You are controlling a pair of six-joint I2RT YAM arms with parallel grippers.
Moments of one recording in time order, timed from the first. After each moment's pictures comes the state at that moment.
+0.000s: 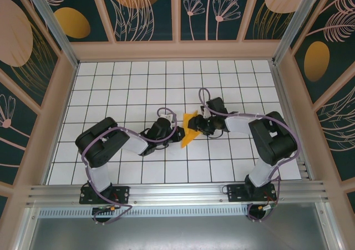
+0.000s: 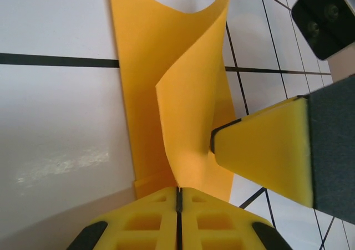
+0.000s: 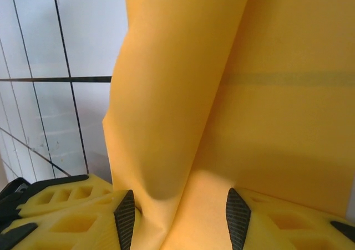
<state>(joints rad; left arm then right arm) -0.82 1.85 0.63 0.65 0.15 -0.90 0.48 1.72 0.79 -0.08 -0.50 0.70</state>
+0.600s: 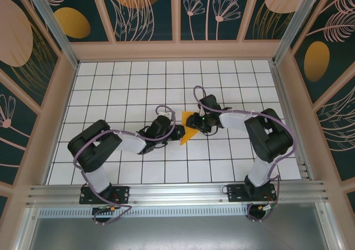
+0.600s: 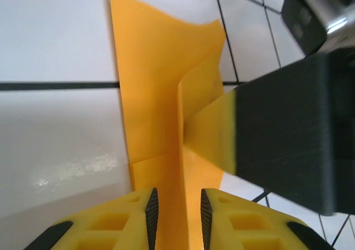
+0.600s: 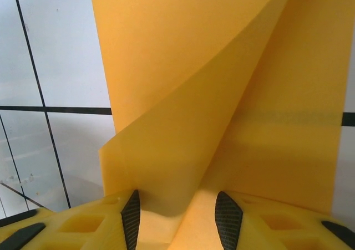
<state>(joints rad) -0.82 1.74 0.65 0.51 0.07 -0.88 0.53 1.78 0.89 -0.18 -0.35 0.73</state>
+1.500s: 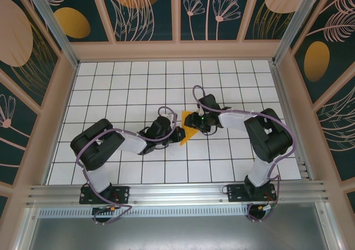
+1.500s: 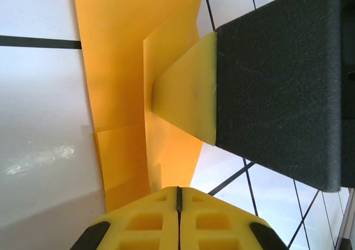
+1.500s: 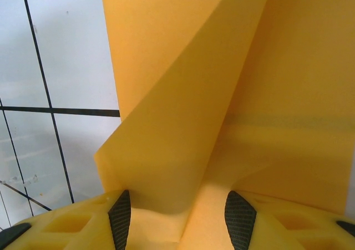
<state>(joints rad) -0.82 1.79 0.64 0.57 0.21 -0.90 0.54 1.78 0.90 -0.18 -0.35 0.74</state>
